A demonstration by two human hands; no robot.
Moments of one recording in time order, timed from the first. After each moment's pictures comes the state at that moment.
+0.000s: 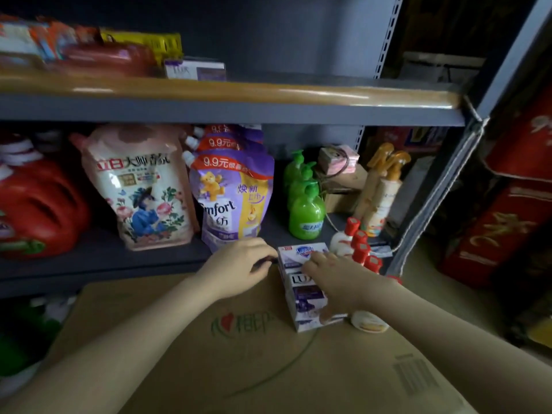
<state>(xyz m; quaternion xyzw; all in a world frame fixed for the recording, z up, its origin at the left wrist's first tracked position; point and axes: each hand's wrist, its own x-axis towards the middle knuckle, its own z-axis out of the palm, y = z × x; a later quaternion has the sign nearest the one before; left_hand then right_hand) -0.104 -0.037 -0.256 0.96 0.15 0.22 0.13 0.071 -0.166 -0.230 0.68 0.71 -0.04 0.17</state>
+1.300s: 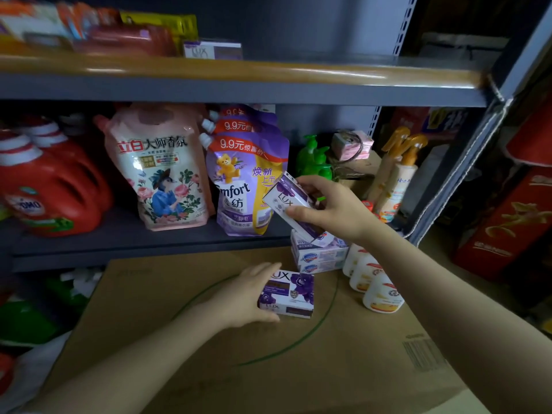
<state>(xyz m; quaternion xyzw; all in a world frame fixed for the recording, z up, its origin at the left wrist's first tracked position) -0.136 -0.082 -0.305 0.93 0.27 -0.02 0.24 0.051 -0.138 -0.181 0.65 0.64 -0.15 -0.37</state>
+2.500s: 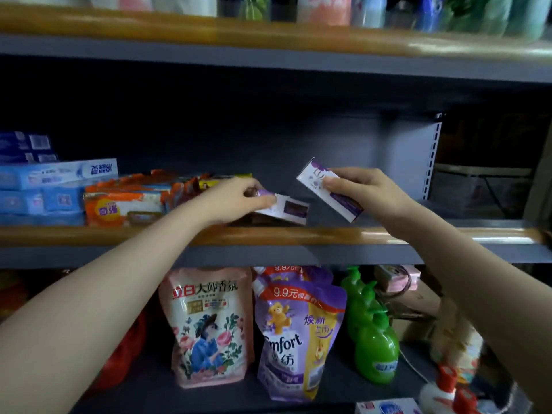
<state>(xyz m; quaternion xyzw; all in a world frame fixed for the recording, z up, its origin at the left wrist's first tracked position) -0.156 0.116 0.000 0.89 0.33 0.29 0.10 0.044 -0.021 0.008 0.55 0.64 -0.15 -0.52</state>
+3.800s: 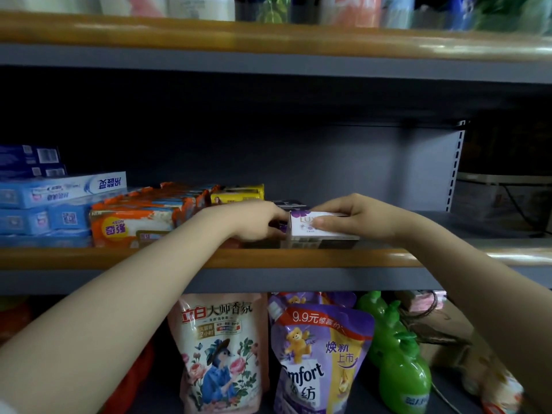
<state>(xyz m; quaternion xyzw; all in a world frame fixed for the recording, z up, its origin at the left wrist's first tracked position) -0.140 0.131 0.010 0.95 0.29 0.07 -0.02 0.041 0.027 0.010 0.56 0.77 -0.14 -0.28</state>
